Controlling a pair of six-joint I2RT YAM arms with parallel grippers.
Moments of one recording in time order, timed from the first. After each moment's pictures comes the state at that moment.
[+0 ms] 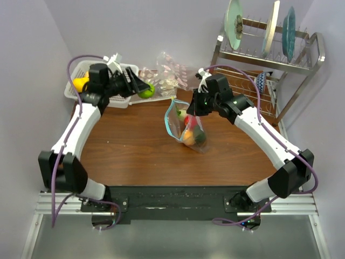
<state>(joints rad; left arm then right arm) -0.11 1.50 1.37 -0.29 0.56 -0.60 0.55 1.47 1.45 -0.66 -0.16 0.40</state>
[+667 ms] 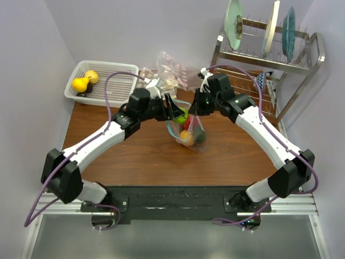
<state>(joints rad) -0.59 1.40 1.10 -0.05 0.30 -0.69 0.54 1.47 1.47 -0.69 -0.17 0.42</state>
